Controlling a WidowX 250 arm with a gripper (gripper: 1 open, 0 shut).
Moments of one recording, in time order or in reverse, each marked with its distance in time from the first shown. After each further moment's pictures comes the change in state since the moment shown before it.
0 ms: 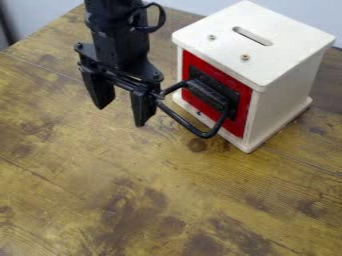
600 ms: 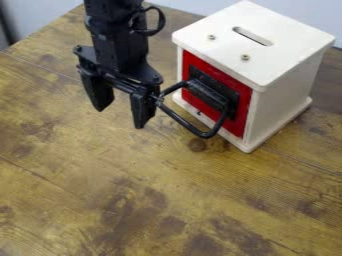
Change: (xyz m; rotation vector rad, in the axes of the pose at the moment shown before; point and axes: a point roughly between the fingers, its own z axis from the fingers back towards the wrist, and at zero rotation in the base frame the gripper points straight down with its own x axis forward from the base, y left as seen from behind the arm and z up) arm -0.002 0.001 -0.003 0.004 0.008 0.009
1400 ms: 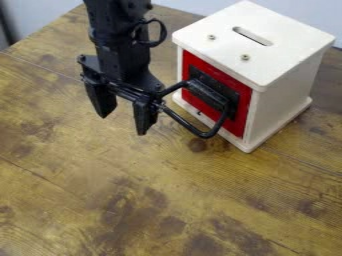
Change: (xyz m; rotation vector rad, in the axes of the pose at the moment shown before) arm 0.003 0.000 -0.015 -0.001 0.002 0.013
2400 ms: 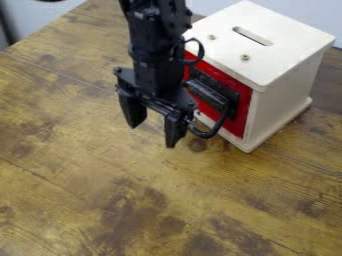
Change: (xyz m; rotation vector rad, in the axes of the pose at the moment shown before) arm 0.012 -0.032 -0.005 -0.006 0.006 -0.096
